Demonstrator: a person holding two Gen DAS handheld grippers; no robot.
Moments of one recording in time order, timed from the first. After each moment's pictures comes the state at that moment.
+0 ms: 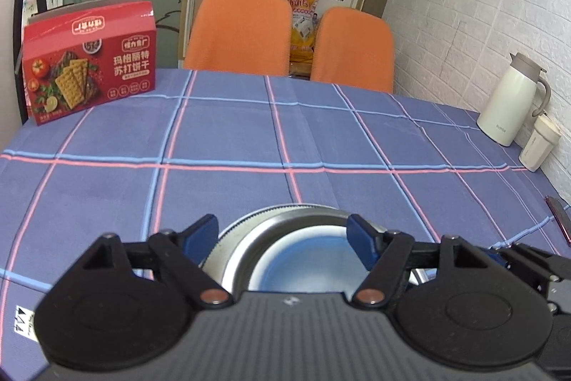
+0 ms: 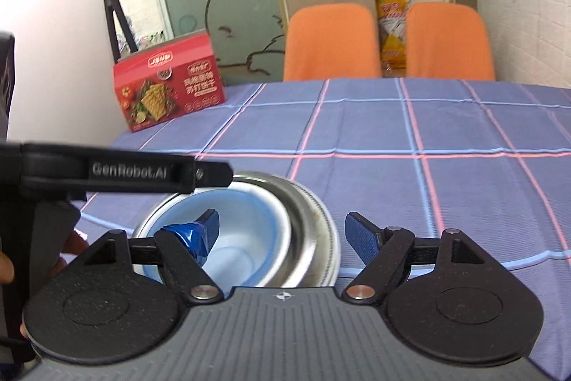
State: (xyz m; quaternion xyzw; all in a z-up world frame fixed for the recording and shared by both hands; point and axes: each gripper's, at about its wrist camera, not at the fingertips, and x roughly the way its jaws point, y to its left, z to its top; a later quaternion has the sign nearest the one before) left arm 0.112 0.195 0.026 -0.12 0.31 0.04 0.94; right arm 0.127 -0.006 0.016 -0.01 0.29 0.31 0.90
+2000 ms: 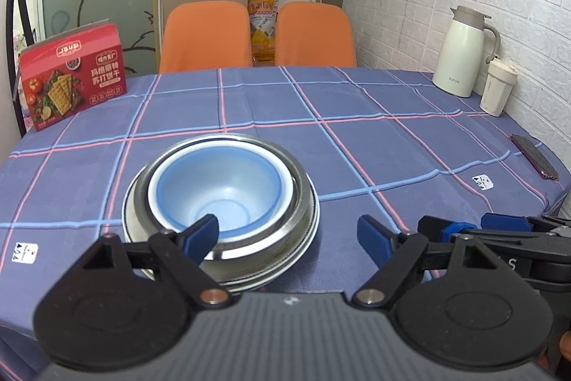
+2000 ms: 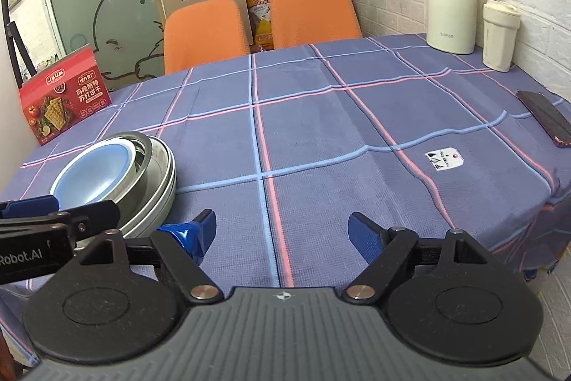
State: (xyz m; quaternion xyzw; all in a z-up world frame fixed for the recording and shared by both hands) left arm 0.026 0.089 0.021 -0.05 0.31 0.02 0.95; right arm 0.080 -0.115 0.003 0.03 0.33 0.13 0.94
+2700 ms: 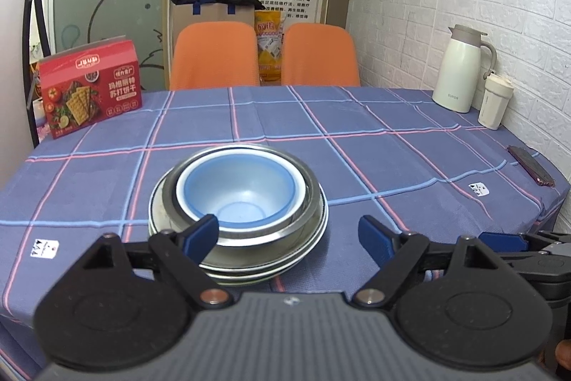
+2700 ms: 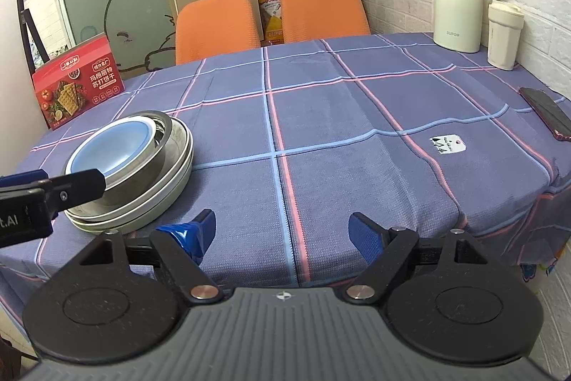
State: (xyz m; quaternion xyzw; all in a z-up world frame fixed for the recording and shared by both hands) left arm -0.007 0.096 0.029 -0.04 0.27 0.03 0.96; right arm 0.057 -0.106 0.001 0.02 0.33 0.14 0.93
